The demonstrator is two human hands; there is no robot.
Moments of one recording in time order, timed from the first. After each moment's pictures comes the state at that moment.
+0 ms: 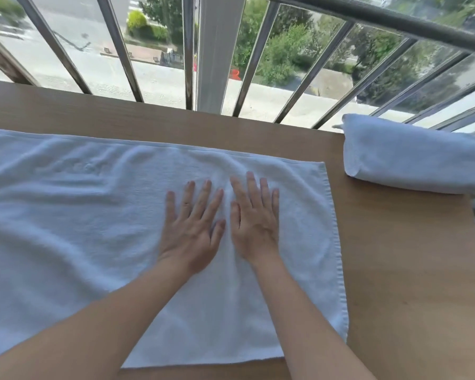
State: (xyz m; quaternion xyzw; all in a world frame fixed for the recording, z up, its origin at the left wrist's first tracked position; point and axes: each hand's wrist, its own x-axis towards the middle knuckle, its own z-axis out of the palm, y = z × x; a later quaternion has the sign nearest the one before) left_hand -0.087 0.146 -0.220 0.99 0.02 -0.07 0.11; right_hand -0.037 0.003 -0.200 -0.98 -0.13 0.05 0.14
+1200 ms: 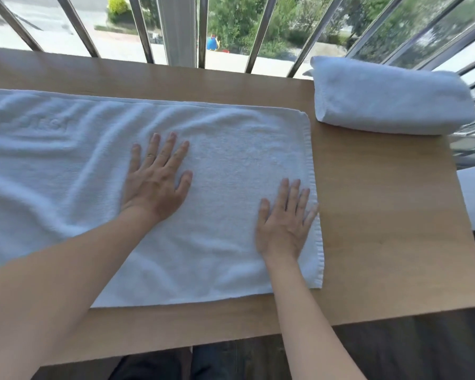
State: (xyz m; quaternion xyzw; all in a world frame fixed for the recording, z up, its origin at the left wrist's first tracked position) left_hand -0.087 0.145 -0.219 0.99 0.02 -0.04 0.11; right_hand -0.119 -0.110 -0.209 -0.99 0.10 0.09 0.05
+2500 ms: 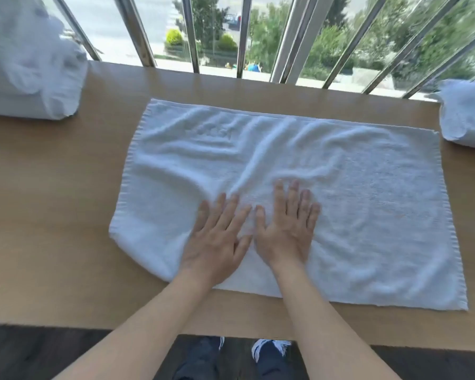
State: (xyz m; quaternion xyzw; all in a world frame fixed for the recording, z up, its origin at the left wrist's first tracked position) left_hand -0.252 0.288 -0.218 0.99 -0.03 -0.05 0.14; right_hand -0.190 0.141 -0.220 -0.99 -0.03 0.05 0.13
